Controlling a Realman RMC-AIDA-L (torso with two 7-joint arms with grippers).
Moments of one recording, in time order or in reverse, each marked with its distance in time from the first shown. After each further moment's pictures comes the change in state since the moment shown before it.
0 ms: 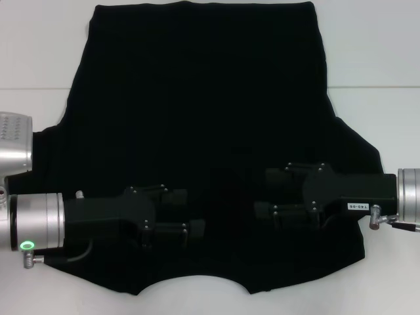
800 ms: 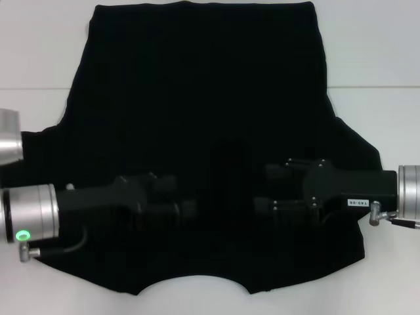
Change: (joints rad) left arm 0.000 -0.001 -0.061 0.000 -0.003 -0.036 -0.050; right arm 0.001 0.000 0.001 -0.003 0.015 0.001 0.000
